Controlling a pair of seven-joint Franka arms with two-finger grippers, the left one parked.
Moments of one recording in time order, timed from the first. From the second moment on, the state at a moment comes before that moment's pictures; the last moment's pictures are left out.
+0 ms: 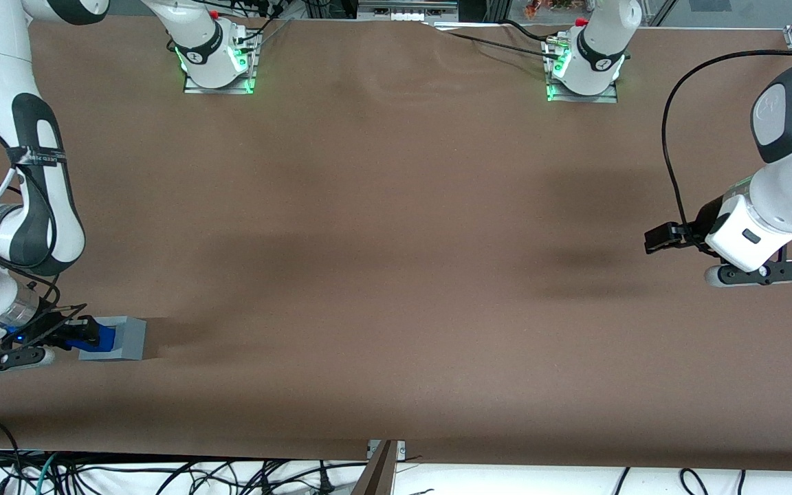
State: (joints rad) arm -0.15 0.74 0.02 -1.32 0.02 2.27 -0.31
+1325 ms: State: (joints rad) arm -0.16 0.75 0.03 -1.31 0.05 2.19 -0.32
